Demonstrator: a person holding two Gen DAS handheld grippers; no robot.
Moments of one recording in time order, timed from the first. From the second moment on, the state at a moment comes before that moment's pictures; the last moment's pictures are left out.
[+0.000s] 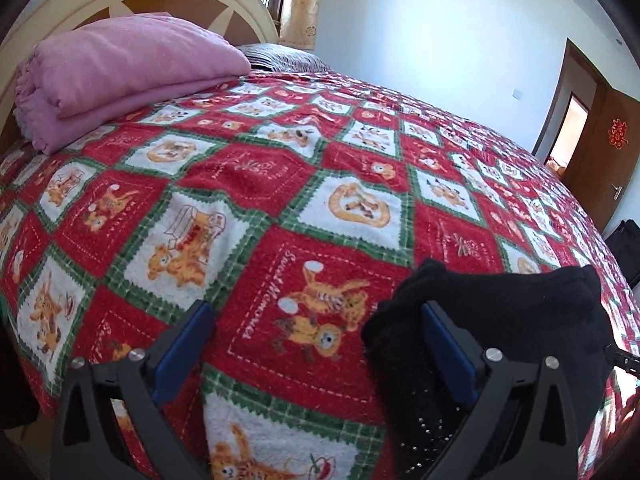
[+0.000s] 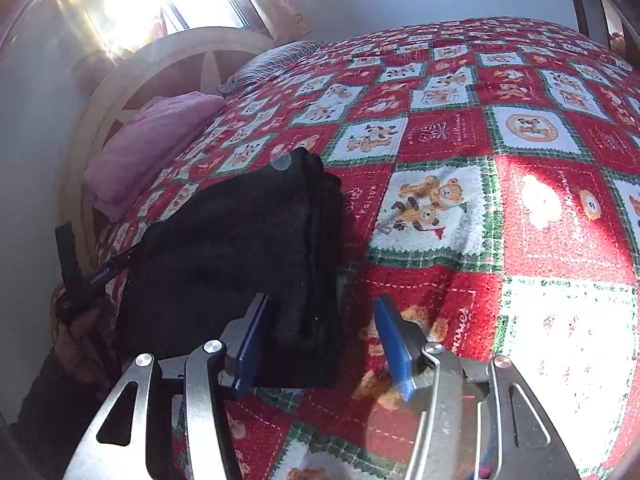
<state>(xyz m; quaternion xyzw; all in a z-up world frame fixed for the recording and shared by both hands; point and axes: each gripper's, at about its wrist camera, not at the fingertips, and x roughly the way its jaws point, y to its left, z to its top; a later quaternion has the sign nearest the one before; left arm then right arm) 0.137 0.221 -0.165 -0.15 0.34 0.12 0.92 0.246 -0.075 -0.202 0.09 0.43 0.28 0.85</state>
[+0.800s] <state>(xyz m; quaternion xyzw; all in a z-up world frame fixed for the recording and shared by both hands) 0.129 0.208 -0.154 -0.14 0.35 0.13 0.92 0.291 0.003 -0.179 0.10 0.39 0.32 0.86</state>
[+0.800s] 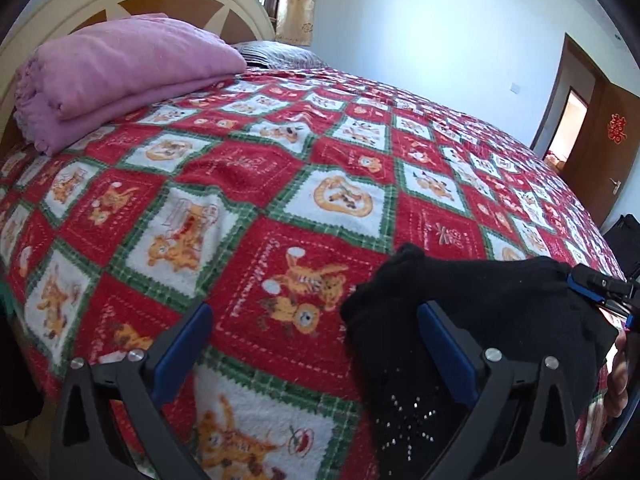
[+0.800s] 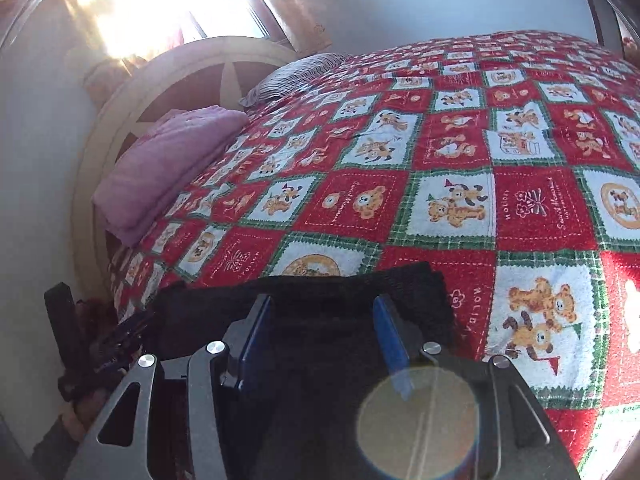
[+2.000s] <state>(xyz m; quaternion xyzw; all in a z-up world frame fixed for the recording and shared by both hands) 0.025 0.134 -0.051 -0.08 0.25 0.07 0.96 0.109 -0.045 -0.064 -0.02 0.23 0.22 0.95</state>
